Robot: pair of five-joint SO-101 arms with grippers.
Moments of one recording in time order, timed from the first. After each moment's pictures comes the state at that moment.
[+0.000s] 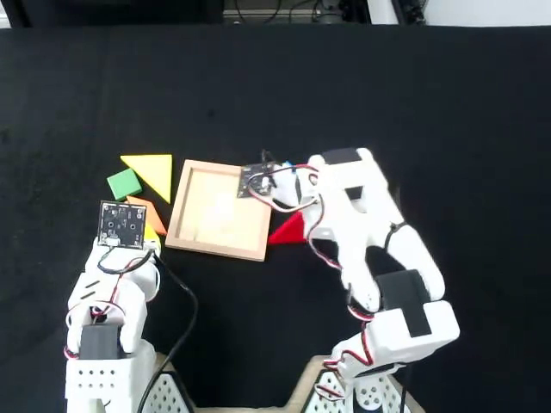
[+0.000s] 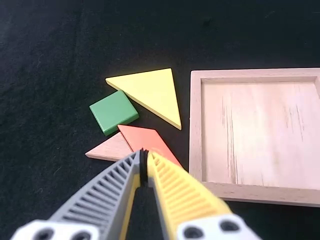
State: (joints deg) left arm -6.2 -101.8 96.4 46.8 -9.0; right arm -11.3 5.2 25.7 66.4 73.1
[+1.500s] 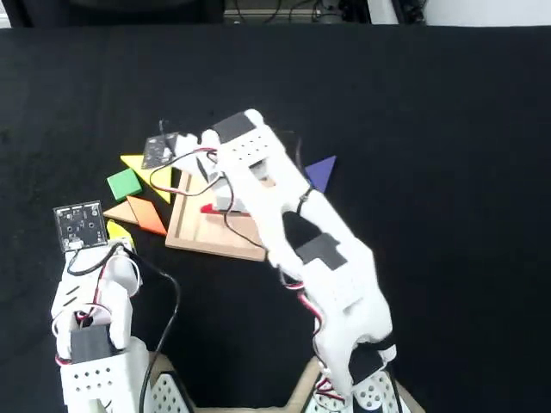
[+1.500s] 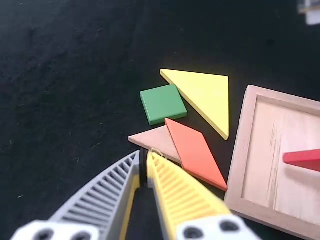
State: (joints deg) left arm -16.7 -101.8 96.4 46.8 -1.5; right arm -32.6 34.3 -23.7 84.6 52.4
